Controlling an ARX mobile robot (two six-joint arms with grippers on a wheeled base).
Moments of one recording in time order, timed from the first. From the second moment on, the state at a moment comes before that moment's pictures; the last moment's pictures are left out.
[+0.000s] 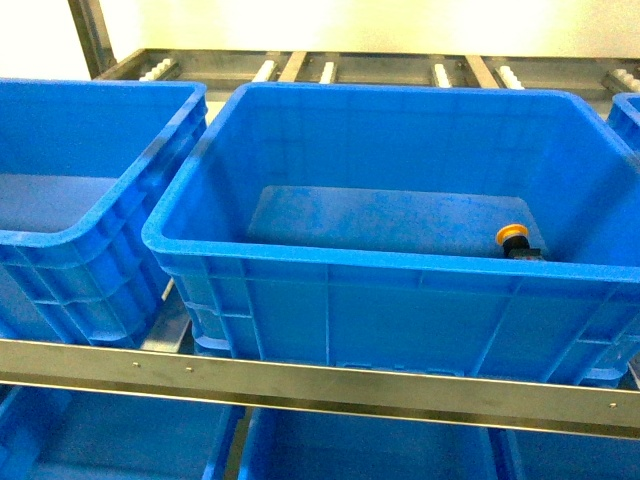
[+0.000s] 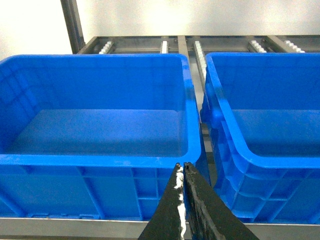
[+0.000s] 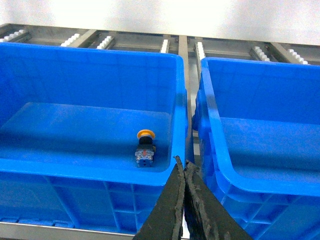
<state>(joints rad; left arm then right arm) 0.00 0.97 0.05 0.89 0.00 0.00 0.00 1.05 0.08 0.96 0.00 -0.02</state>
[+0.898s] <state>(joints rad) 0.00 0.29 0.01 0.29 0.00 0.00 0.00 0.33 0.01 0.33 0.00 -0.02</state>
